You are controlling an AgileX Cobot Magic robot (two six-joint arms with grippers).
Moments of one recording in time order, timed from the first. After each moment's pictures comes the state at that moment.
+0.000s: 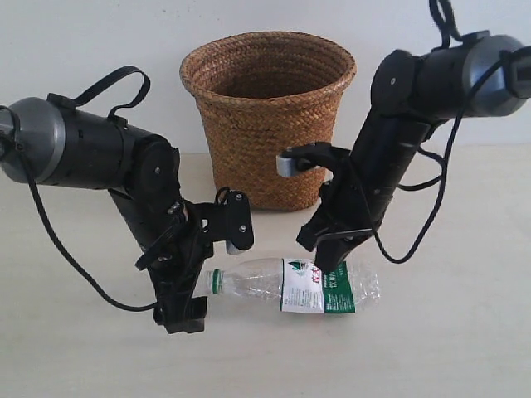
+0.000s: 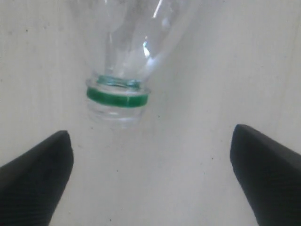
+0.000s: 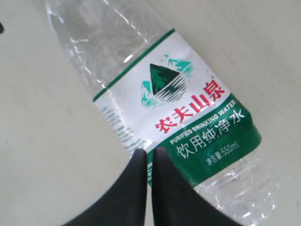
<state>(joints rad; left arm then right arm) -0.58 1.99 -1.26 0.01 0.72 0.87 0.42 2.00 -1.48 0.39 1.07 -0.61</state>
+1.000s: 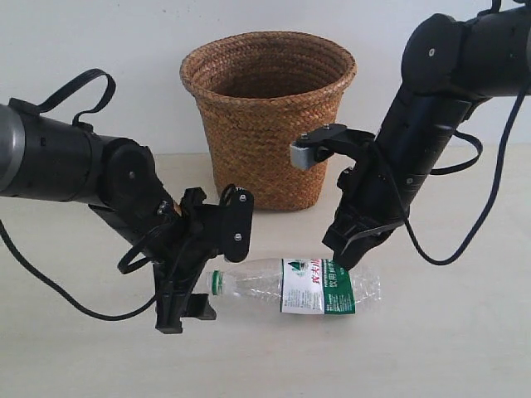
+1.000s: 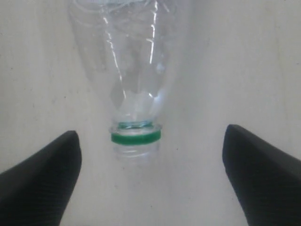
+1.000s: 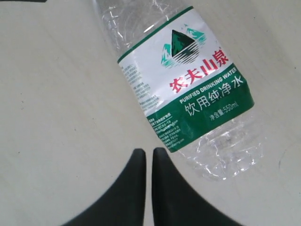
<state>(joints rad) -0.57 1.91 -1.14 -0.19 0.50 1.27 0.42 1.84 -1.37 0.35 1.08 -0.68</state>
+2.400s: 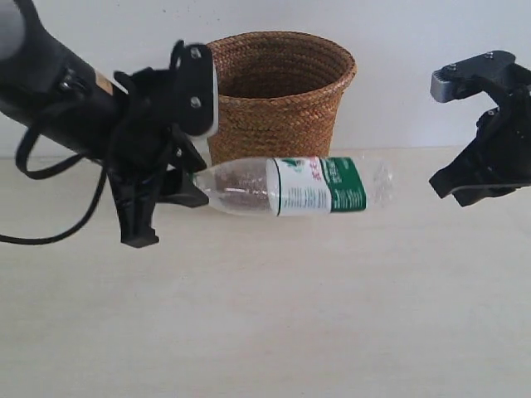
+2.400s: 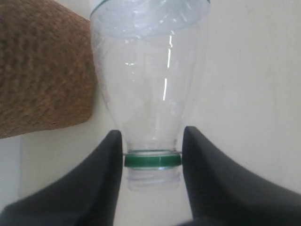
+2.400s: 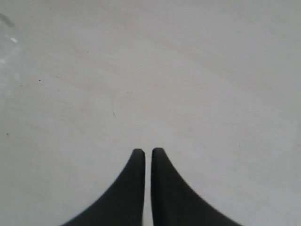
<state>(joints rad) -0.57 1.55 -1.20 -0.19 0.67 1.14 0.17 1.52 -1.13 0.14 0.78 -0.40</state>
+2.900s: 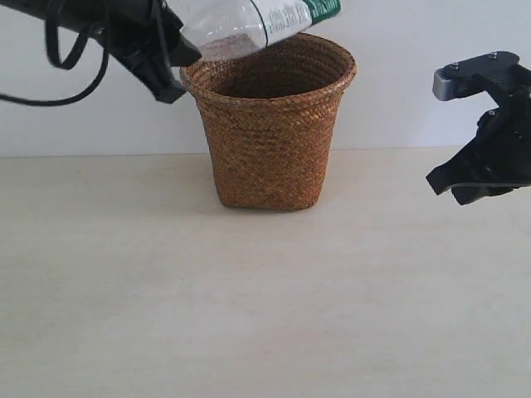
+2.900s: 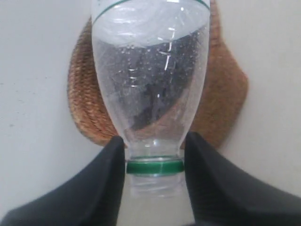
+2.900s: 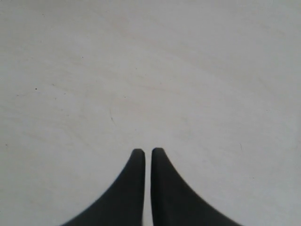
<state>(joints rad) -0.51 1.59 -1.45 0.06 0.50 0.72 0.17 1.52 -1.12 0.14 0.76 -0.35</state>
